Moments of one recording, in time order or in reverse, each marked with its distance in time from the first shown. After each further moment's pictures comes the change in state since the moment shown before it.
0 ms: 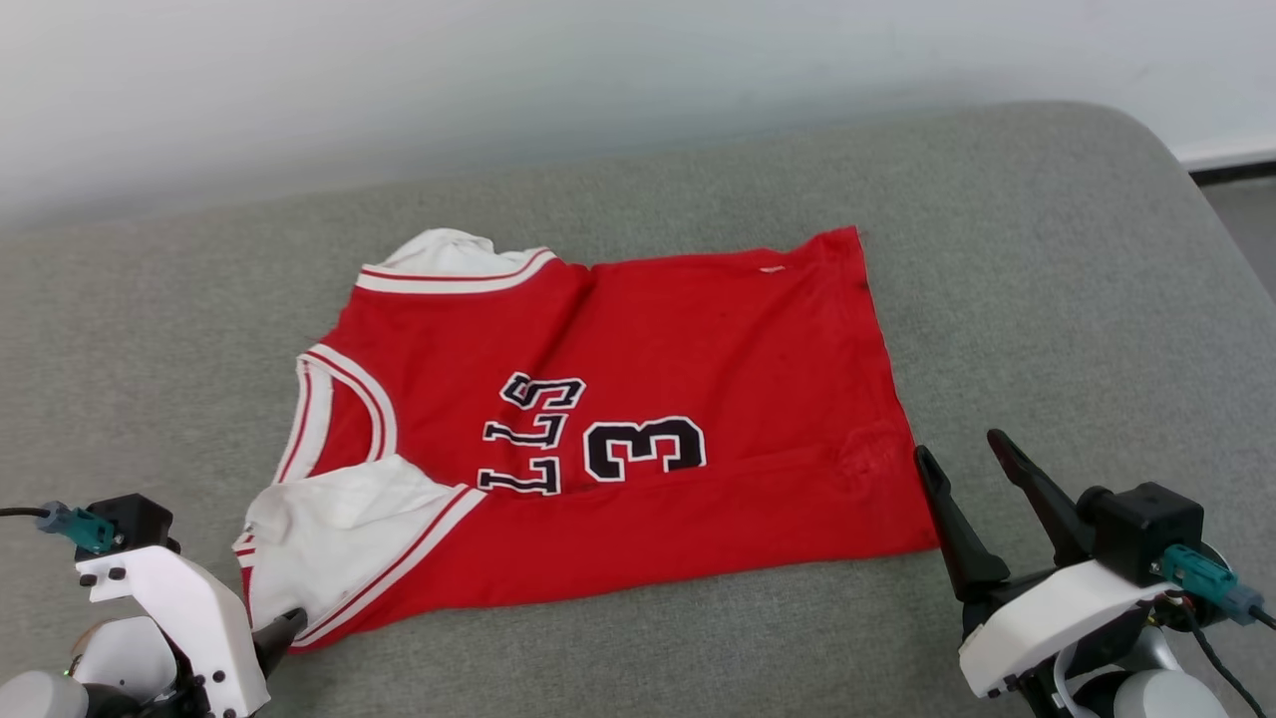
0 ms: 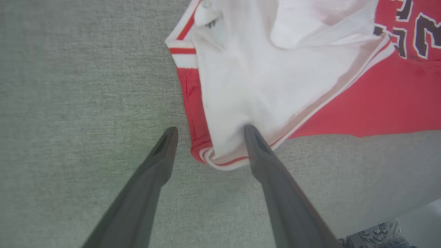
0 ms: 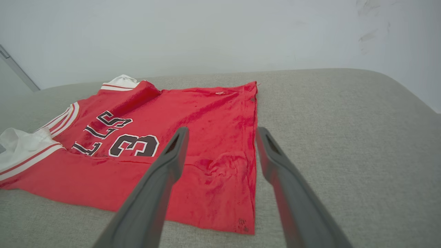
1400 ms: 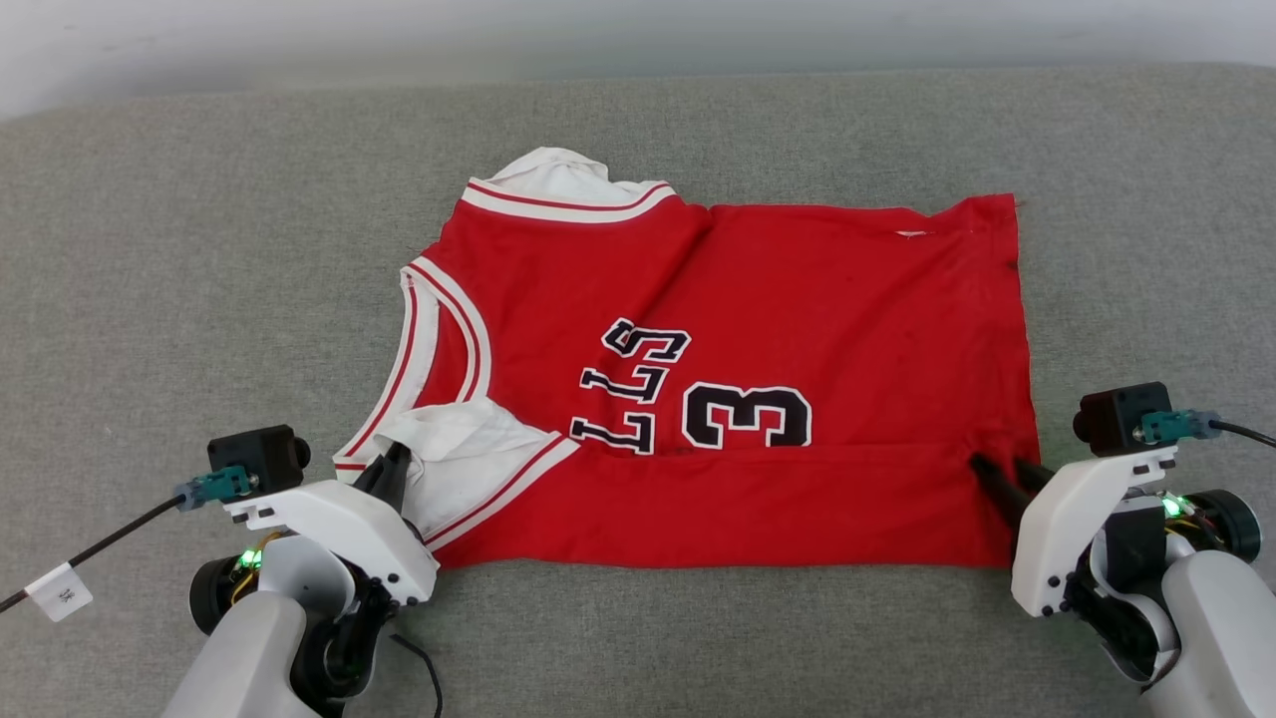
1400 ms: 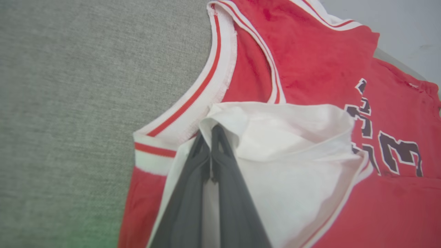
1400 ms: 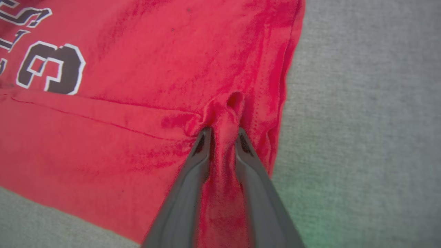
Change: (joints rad) left arm -0.233 -0.374 -0.049 0.327 0.189 -0.129 -0.612; right arm -0.274 -0.151 0.064 0.386 0.180 0.000 0.350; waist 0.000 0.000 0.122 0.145
